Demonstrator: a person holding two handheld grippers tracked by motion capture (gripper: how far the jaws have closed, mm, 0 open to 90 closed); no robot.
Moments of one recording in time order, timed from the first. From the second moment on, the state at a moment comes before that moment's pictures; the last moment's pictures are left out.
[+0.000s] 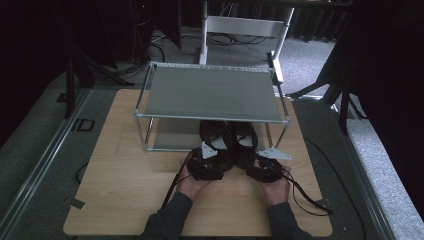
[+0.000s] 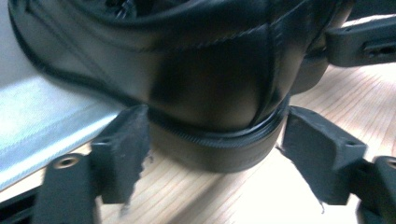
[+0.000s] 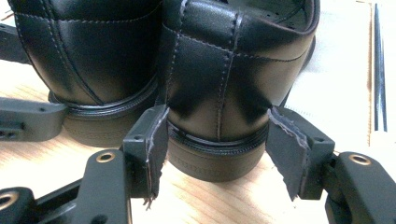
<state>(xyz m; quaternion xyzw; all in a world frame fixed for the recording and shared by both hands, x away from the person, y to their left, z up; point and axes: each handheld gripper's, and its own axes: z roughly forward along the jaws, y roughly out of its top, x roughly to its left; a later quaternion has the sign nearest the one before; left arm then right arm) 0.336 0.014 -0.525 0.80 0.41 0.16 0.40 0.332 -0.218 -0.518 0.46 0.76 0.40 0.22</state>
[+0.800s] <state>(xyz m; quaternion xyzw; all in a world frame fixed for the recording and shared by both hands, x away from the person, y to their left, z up) 0.373 0.025 -0.523 0.83 0.38 0.15 0.38 0.353 -0.205 -0.520 0.47 0.76 0.39 0.23</state>
